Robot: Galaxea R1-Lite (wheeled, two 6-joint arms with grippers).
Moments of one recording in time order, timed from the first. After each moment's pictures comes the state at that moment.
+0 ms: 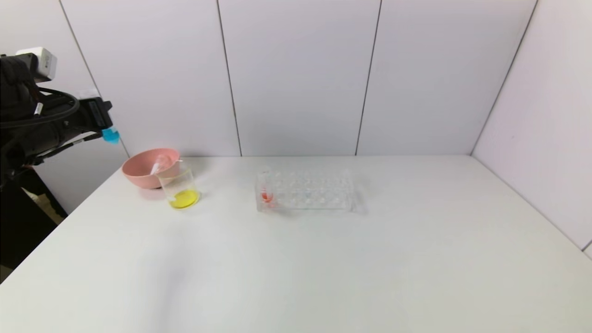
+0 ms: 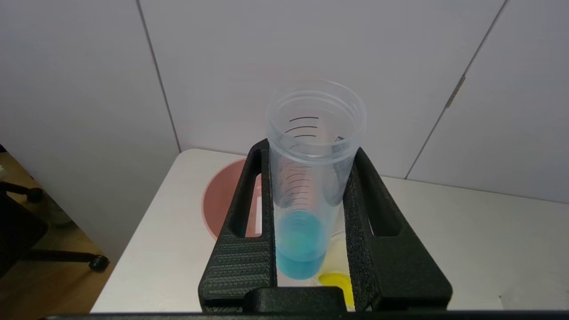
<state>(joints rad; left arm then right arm) 0.14 1.65 -1.06 -0.59 0.00 -0.09 0.00 0.00 0.00 0.00 -0.04 0.09</state>
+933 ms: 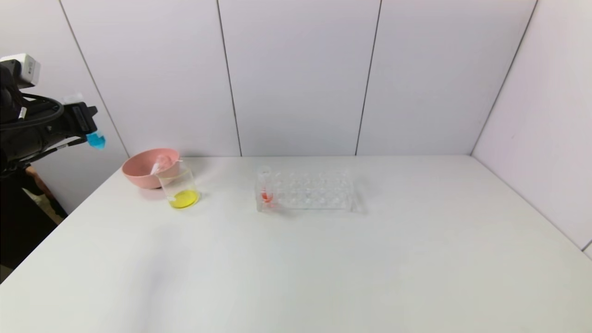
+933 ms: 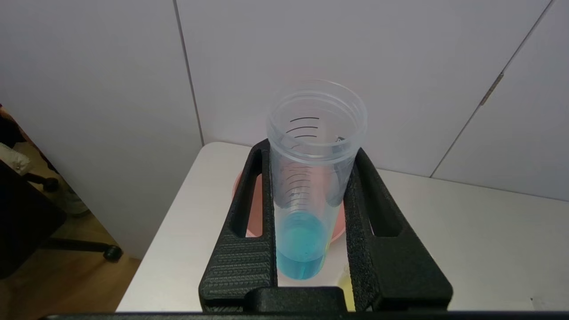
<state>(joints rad) 0.23 1.66 -1.04 -0.59 -0.06 -0.09 0.00 0.00 0.00 0.00 -0.04 0.09</state>
